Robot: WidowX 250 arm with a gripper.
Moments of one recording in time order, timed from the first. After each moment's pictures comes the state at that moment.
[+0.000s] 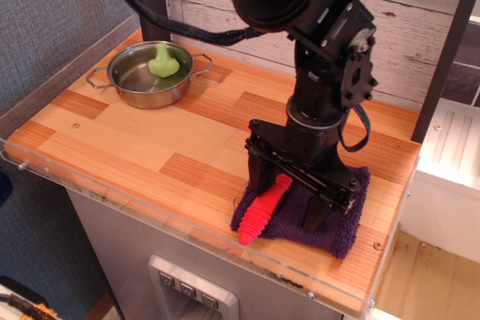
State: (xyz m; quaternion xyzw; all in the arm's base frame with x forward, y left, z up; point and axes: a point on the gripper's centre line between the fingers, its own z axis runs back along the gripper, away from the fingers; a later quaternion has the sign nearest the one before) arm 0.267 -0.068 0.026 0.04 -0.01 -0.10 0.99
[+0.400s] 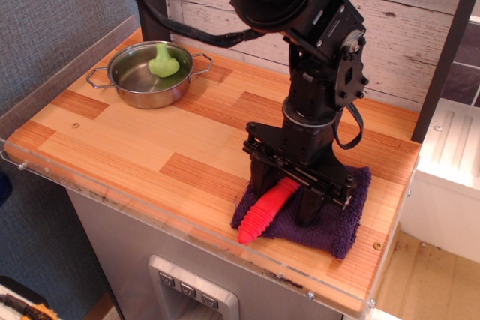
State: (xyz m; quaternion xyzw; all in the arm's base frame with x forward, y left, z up) arm 0.273 -0.065 0.017 0.03 0.00 -0.09 1.00
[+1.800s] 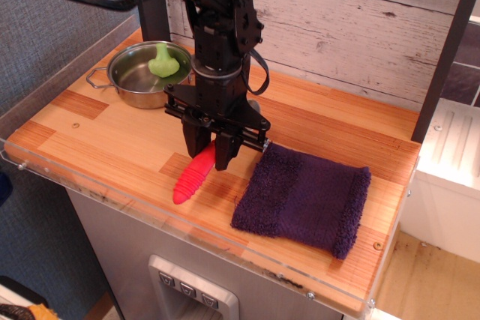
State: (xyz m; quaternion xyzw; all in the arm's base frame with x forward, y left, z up) arm 0.281 0.026 0.029 0.05 -0.02 0.01 1.00
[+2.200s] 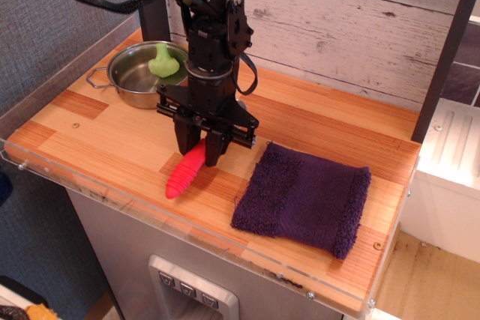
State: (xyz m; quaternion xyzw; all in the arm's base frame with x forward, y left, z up) arm 0.289 0.045 0.020 0.06 -0.01 0.03 1.00
